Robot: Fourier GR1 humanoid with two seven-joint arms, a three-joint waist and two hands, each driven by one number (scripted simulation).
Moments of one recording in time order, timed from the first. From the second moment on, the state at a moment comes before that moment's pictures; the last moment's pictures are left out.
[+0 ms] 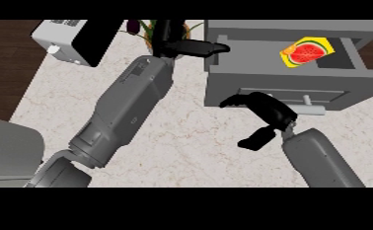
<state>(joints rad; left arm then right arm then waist) -1.12 0.02 -0.24 -0.49 0.67 0.21 -0.57 -0.39 -0.31 0.36 -1.27 0.45 0.38 -0.06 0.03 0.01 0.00</state>
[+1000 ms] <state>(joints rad) -0.89 0.17 -0.25 -0.71 0.68 0.08 -0.51 -0.77 -0.33 0.09 -0.58 0.42 0.23 -0.40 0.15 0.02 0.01</state>
